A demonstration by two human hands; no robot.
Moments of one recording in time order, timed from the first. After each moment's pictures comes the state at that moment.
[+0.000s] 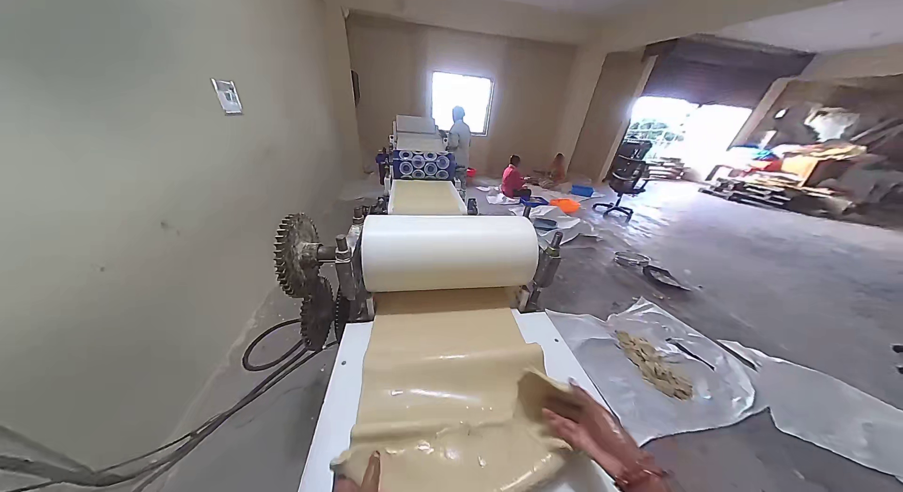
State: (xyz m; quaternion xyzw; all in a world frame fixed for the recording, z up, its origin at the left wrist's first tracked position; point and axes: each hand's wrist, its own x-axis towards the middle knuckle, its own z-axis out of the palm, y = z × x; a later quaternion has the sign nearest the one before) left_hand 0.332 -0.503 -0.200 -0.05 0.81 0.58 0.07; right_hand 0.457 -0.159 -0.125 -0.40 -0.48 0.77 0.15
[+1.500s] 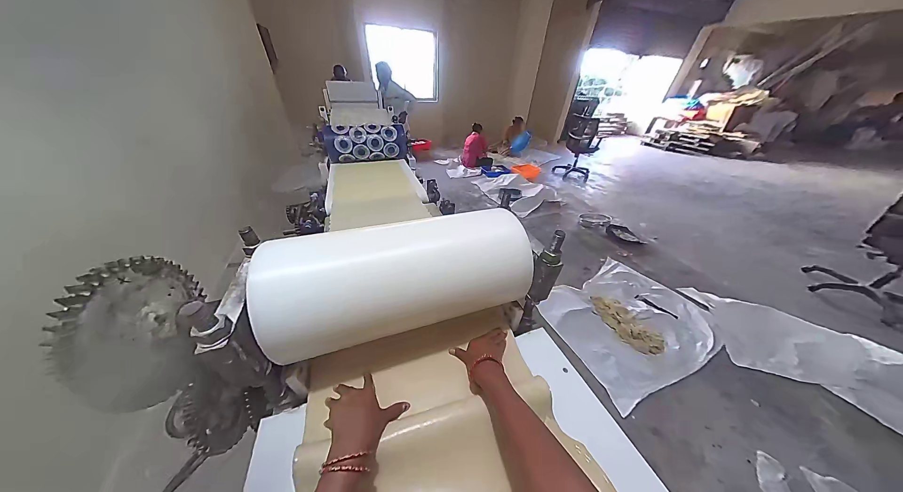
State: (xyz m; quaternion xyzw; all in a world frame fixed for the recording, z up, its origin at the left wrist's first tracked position) left_hand 0.056 -0.299 -0.188 0.17 0.97 0.00 0.19; right_hand 0.123 -0.068 -0.198 -0.51 -0.83 0.19 -0.11
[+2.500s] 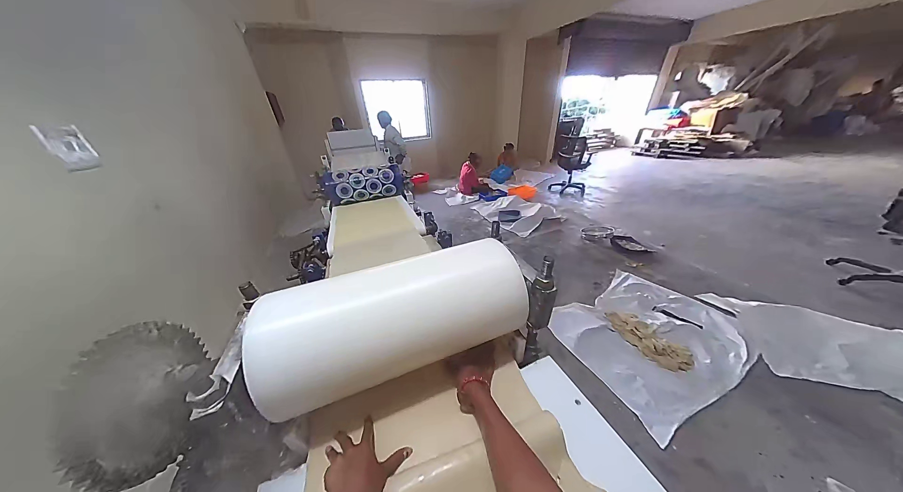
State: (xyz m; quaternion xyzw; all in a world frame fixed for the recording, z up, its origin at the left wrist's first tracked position) left_hand 0.055 -0.302 -0.199 0.17 0.98 -0.01 0.12; right_hand 0.090 -0.065 -0.196 -0.44 -0.84 0.29 -0.11
